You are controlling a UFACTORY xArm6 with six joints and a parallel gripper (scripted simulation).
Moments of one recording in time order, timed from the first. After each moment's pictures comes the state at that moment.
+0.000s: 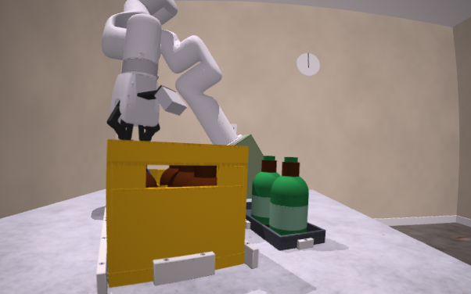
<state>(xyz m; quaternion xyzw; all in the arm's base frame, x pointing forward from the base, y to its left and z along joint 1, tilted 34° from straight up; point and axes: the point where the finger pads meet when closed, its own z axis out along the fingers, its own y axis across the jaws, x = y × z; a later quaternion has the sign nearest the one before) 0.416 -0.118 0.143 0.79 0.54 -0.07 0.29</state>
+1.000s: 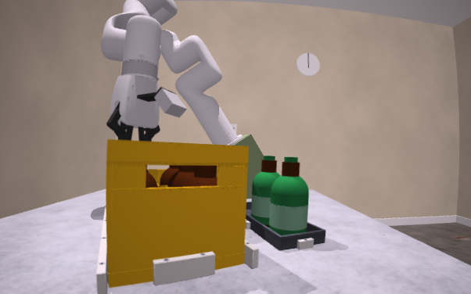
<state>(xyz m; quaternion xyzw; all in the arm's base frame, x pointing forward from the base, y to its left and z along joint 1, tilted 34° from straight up) 0.417 -0.120 0.140 0.79 0.54 -0.07 0.29</state>
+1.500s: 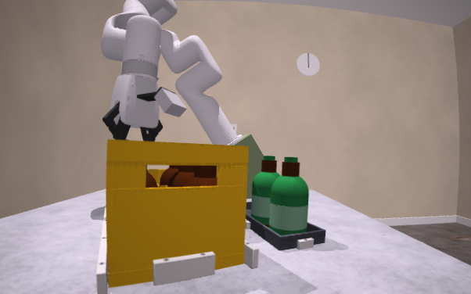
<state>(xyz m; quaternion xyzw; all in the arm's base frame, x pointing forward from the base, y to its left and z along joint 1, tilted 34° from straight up) 0.417 -0.120 0.141 0.79 0.54 -0.07 0.29</state>
